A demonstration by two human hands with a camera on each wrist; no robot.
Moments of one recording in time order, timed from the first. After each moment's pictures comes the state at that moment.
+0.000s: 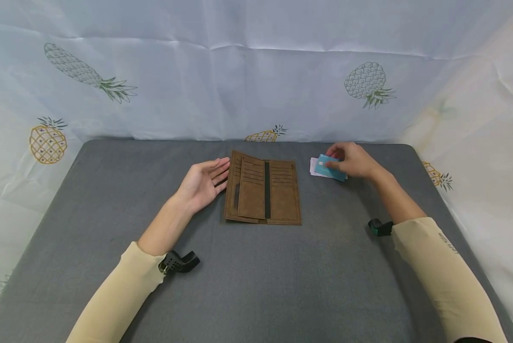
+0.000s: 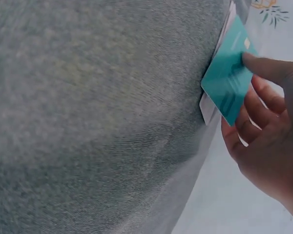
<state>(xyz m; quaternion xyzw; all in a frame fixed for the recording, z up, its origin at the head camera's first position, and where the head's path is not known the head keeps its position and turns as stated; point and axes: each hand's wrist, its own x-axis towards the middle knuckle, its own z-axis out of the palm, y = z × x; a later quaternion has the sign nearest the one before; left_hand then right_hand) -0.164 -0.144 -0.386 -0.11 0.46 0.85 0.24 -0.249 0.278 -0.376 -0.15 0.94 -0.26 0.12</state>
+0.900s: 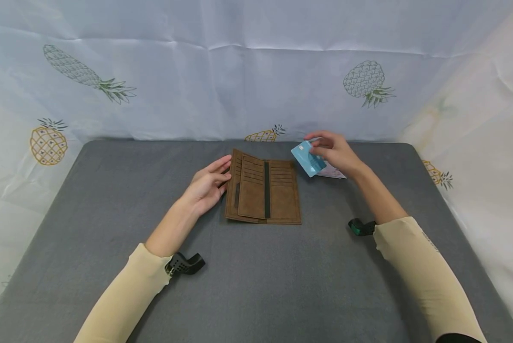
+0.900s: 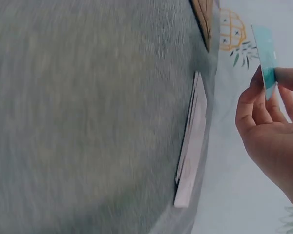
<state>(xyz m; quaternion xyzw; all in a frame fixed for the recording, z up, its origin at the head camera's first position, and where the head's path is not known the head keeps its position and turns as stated) -0.165 -0.130 -0.399 -0.11 0.49 0.84 0.21 -0.241 0.233 -0.368 -0.10 0.87 -0.48 0.11</state>
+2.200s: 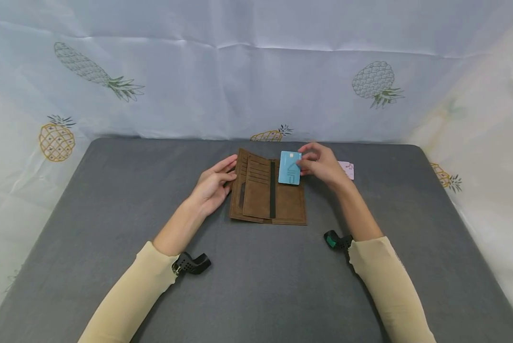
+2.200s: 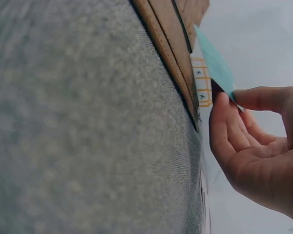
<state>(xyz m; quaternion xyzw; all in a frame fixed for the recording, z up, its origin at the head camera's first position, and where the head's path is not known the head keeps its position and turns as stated) -0.165 -0.127 -0.403 -0.12 0.49 0.84 0.18 -0.225 0.185 -0.392 -0.05 0.82 -0.56 0.14</state>
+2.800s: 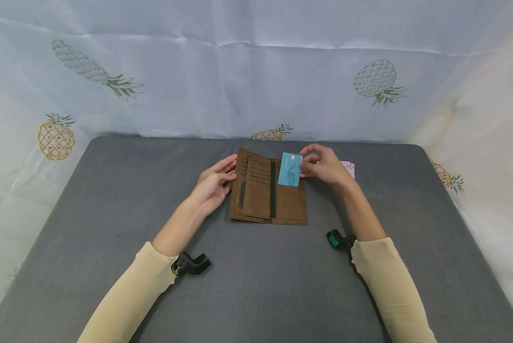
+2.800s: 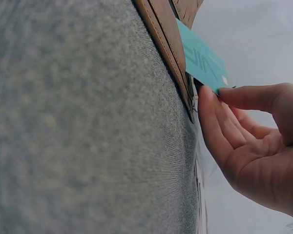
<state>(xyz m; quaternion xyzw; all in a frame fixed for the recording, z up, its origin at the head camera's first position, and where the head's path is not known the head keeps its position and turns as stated) -0.164 -0.127 -0.405 -0.12 0.50 0.84 0.18 -0.225 0.193 -0.392 -0.07 0.81 -0.55 0.17</state>
